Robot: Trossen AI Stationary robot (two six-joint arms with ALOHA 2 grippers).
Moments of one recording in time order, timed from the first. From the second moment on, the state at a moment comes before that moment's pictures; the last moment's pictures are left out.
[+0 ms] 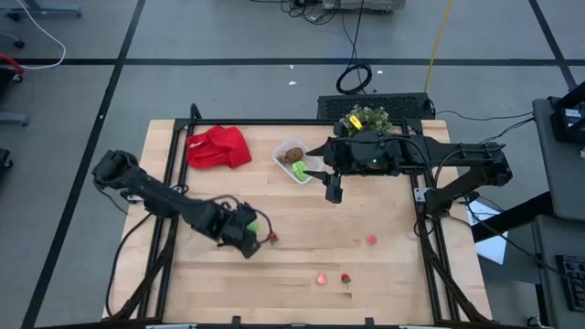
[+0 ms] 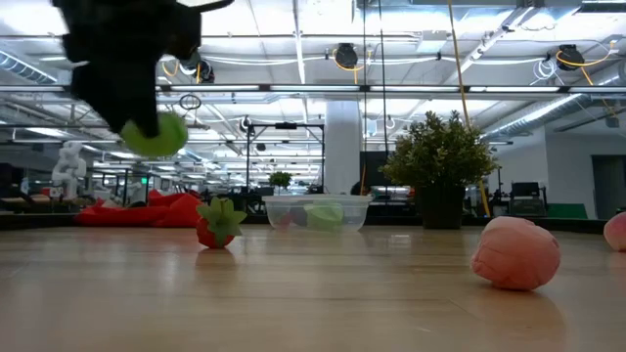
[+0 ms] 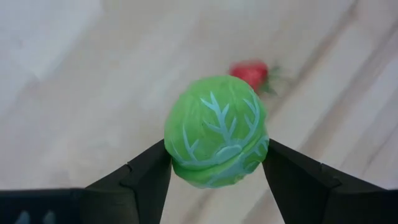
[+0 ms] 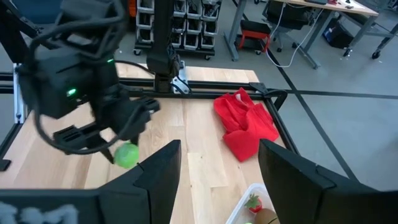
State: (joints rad) left arm -0.41 1.52 1.06 -0.82 -0.26 -1.07; right arm 0.08 1.44 1.63 -0.63 0.25 -0.04
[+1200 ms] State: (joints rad) left arm 0.27 1.47 1.06 -0.41 -0.11 -0.35; right arm 0.02 1.41 1.63 -0.32 0.27 -0.33
